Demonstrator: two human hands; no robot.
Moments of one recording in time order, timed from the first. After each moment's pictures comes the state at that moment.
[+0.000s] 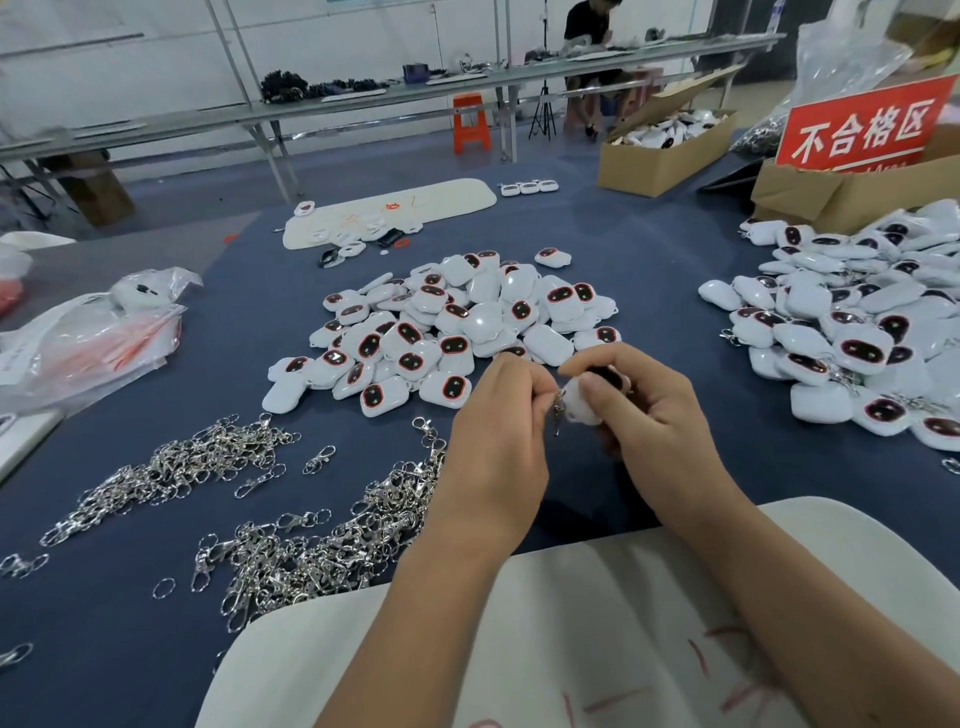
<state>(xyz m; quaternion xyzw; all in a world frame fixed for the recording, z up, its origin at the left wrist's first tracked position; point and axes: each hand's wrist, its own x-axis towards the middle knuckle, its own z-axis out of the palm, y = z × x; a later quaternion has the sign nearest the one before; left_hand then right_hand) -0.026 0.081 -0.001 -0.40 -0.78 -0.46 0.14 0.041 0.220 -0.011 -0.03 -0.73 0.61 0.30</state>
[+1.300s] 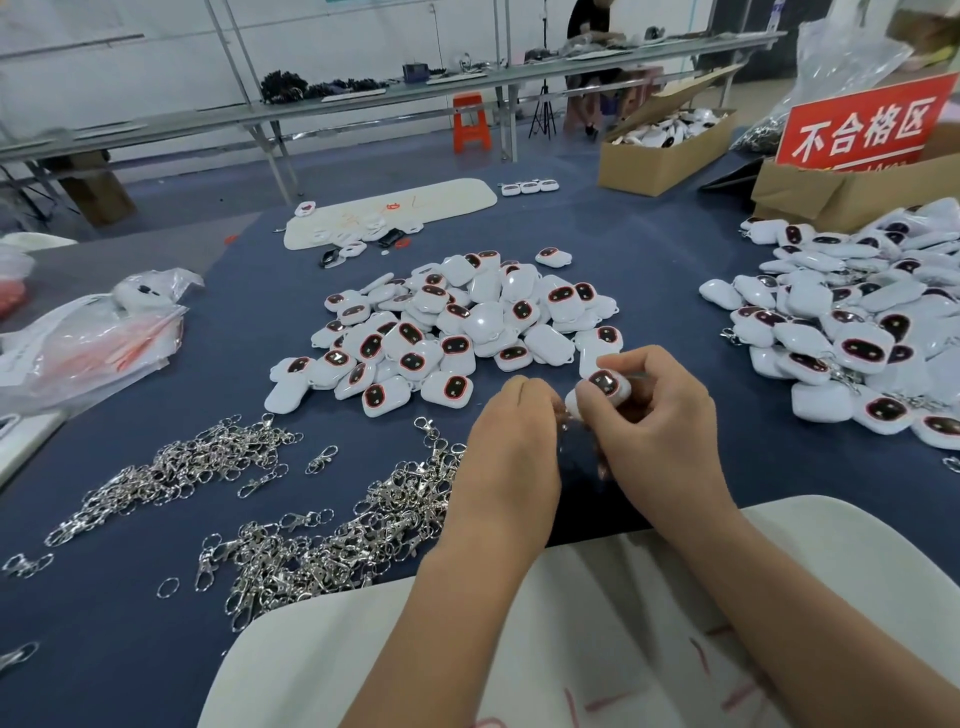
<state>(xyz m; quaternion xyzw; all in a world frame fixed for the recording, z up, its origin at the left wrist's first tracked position) -0.014 0.088 0.001 -0.38 -0.85 -0.35 0.10 0.040 0.209 -0.017 -0.18 -0.73 0.53 0.38</state>
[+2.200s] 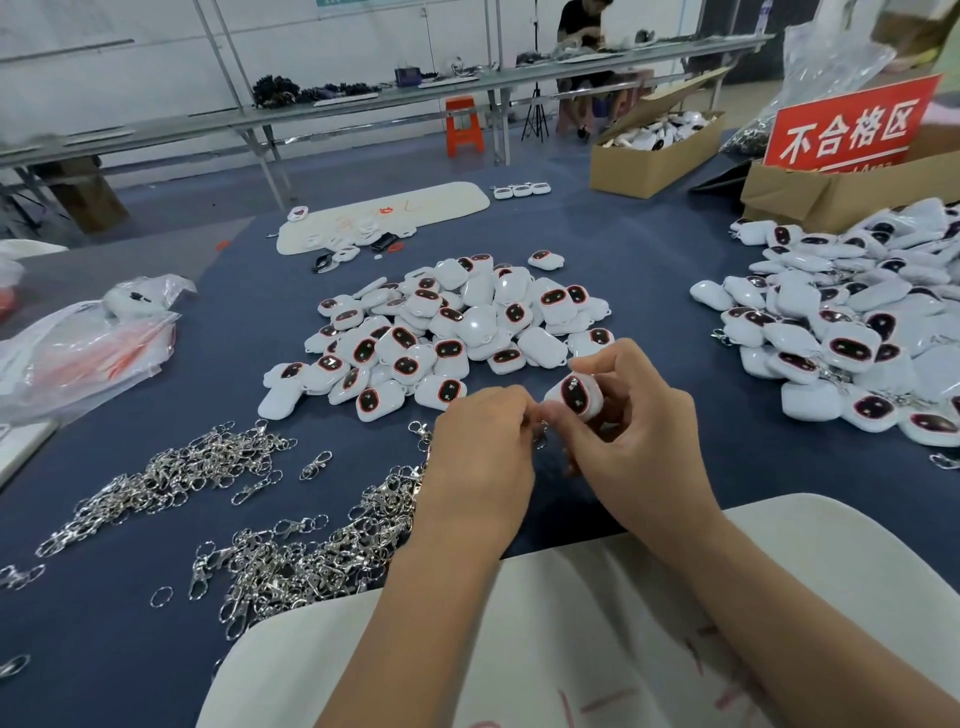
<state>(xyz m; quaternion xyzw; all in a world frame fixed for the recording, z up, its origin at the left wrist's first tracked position) -0.027 0.076 0.007 -0.34 -0.88 -0.33 0.10 0.045 0.204 -0.015 -0.07 -0.78 0.47 0.40</state>
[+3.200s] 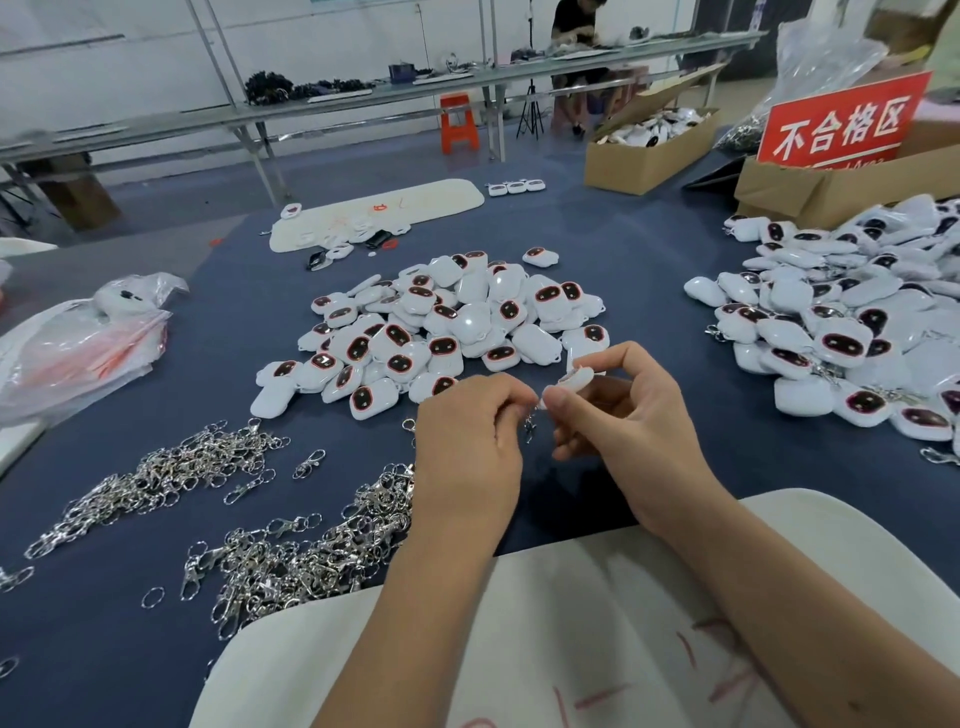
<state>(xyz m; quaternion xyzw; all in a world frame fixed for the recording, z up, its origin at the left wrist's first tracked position) -0.032 0.077 -0.003 -0.33 -0.81 -0.47 0.14 0.040 0.214 -0.015 -0.10 -0.63 0.73 0.26</state>
